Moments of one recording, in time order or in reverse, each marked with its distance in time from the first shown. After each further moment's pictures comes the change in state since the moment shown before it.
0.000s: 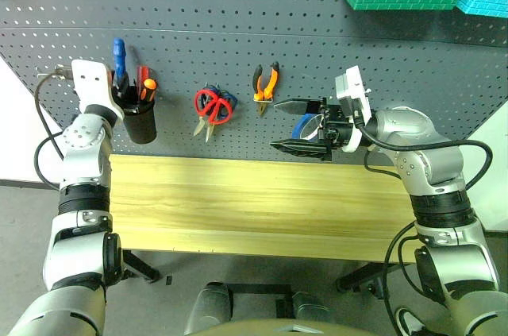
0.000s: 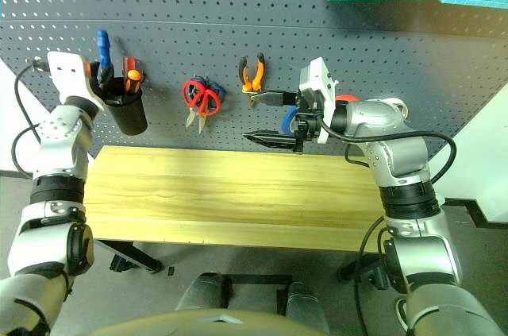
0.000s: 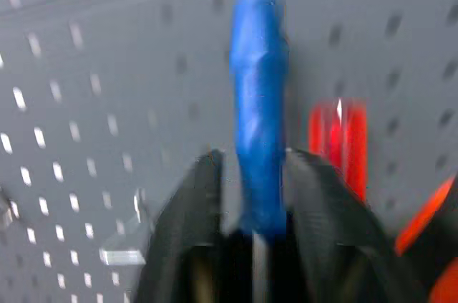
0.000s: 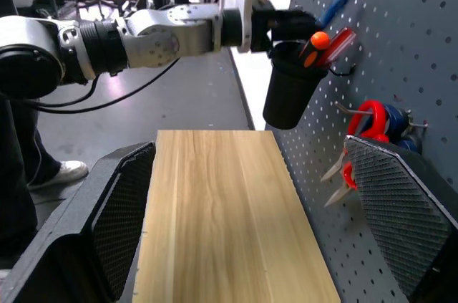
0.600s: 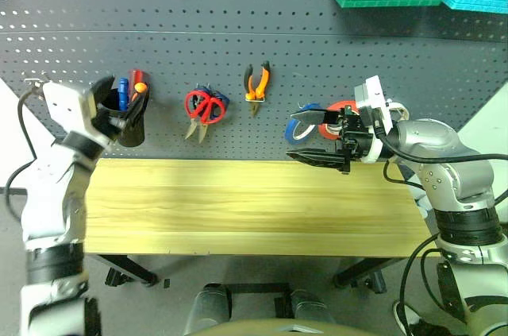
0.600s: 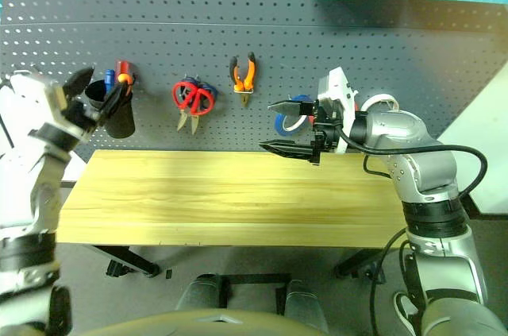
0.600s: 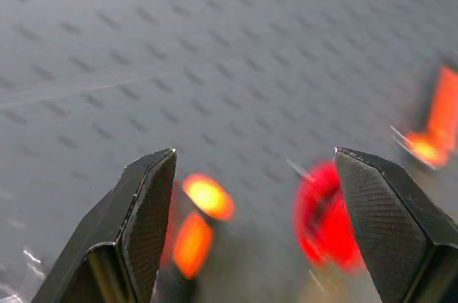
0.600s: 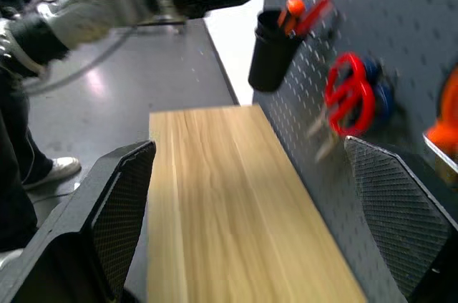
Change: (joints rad) left arm 0.547 0.091 0.121 -0.746 -0.360 0.159 -0.387; right arm 0.134 -0.105 -0.063 -0.121 0.080 0.091 -0.019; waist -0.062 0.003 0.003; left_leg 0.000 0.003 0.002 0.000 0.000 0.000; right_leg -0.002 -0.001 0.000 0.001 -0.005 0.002
